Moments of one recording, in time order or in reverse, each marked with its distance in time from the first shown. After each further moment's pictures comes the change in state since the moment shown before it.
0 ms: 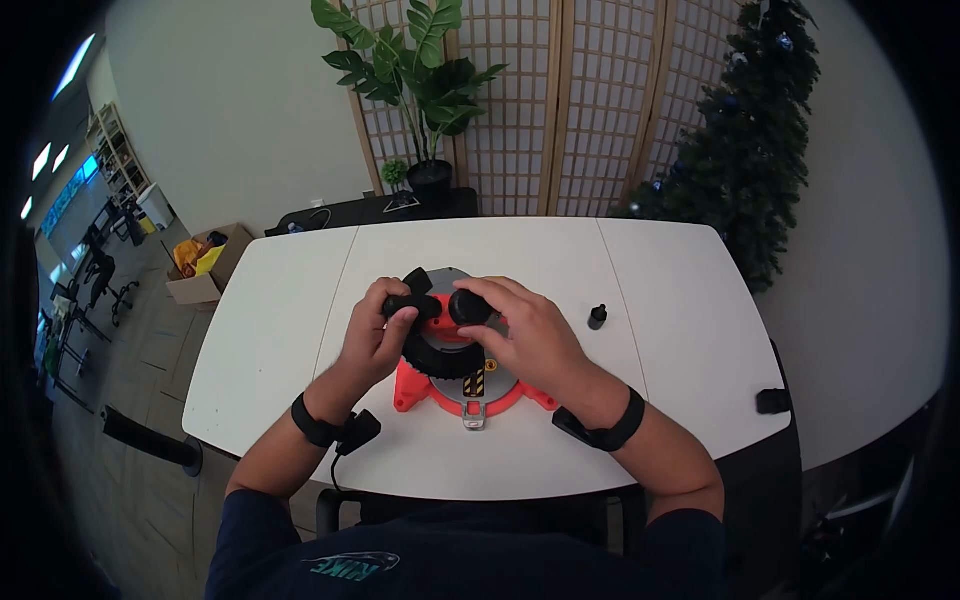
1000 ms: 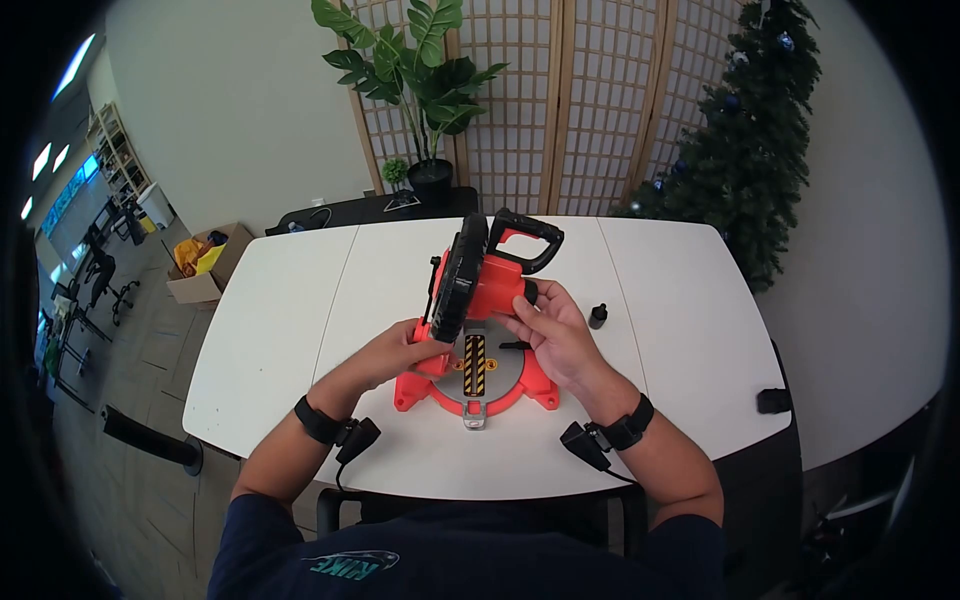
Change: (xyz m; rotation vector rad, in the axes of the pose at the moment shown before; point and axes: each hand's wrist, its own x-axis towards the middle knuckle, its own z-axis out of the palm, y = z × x) left_hand -0.004 -0.023 0.014 -0.528 -0.499 -0.869; right_hand -0.021 0.057 0.013 1.241 0.194 0.411
